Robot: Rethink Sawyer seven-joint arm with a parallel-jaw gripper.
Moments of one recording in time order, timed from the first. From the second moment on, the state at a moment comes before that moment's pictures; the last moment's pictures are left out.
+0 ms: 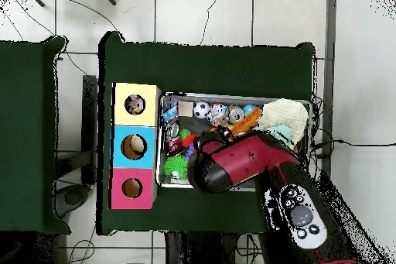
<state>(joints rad) -0.52 -0.79 0.41 1.81 -0.88 0.36 1.79</state>
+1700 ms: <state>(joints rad) -0.43 -0.58 0.15 1.58 -0.96 0.38 1.79</state>
